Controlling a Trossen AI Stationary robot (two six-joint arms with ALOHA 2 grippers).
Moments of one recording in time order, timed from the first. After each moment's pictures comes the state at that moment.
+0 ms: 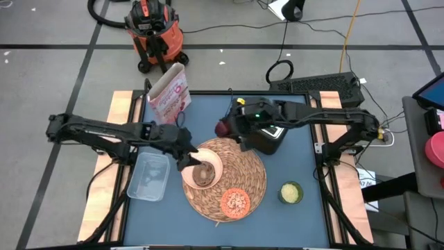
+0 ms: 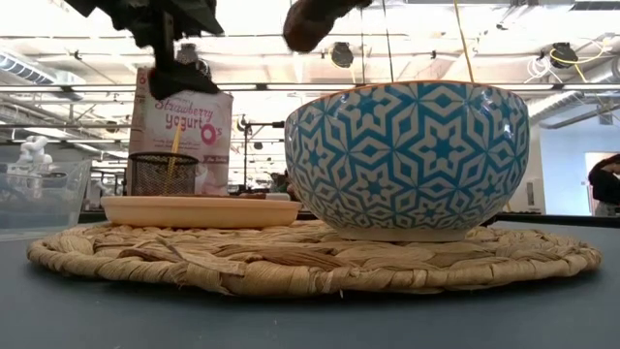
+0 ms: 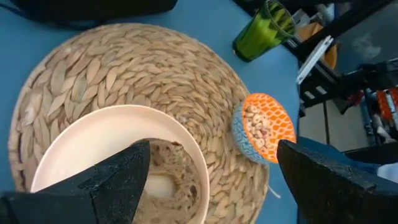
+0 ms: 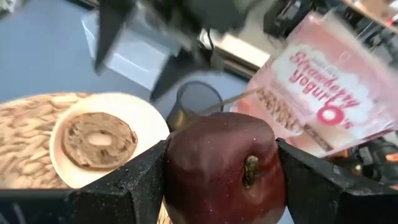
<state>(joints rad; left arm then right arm) -0.04 1.11 0.78 -0.28 0.15 -0.62 -0.08 1.54 1.47 -0.48 -0.03 -0.46</state>
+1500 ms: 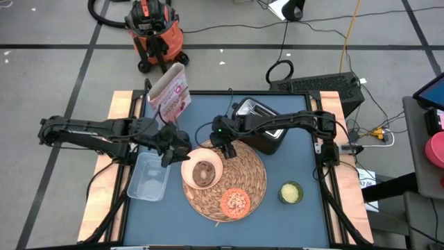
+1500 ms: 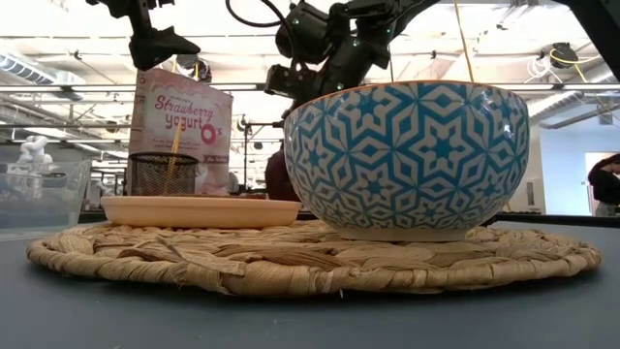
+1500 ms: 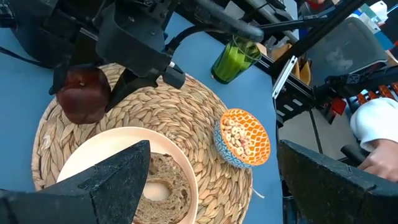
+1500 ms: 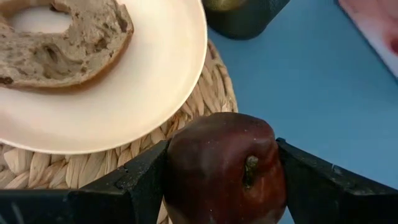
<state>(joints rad) -0.04 0.89 0.78 -0.37 0.13 -0.56 -0.13 1.98 1.47 -0.46 -0.03 -0.46</state>
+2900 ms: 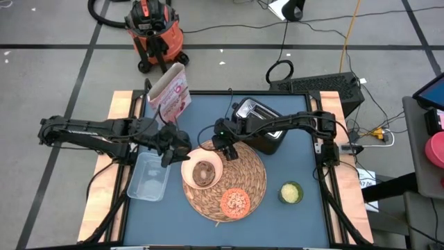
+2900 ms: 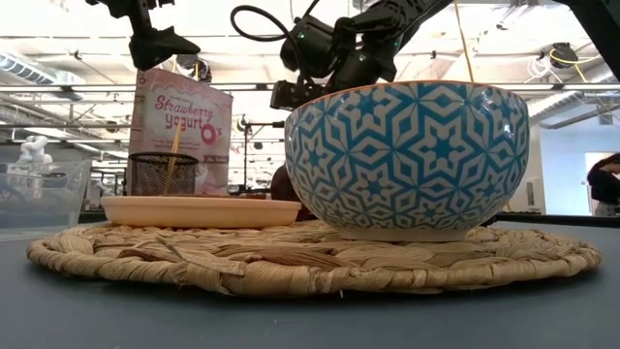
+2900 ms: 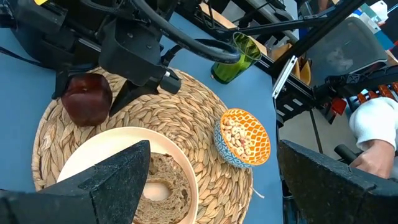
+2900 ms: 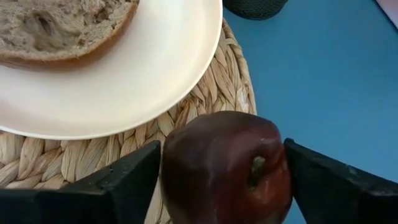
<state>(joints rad) -0.04 0.89 0.78 -0.37 0.13 -0.56 -0.13 1.98 1.39 -0.38 -0.03 -0.46</state>
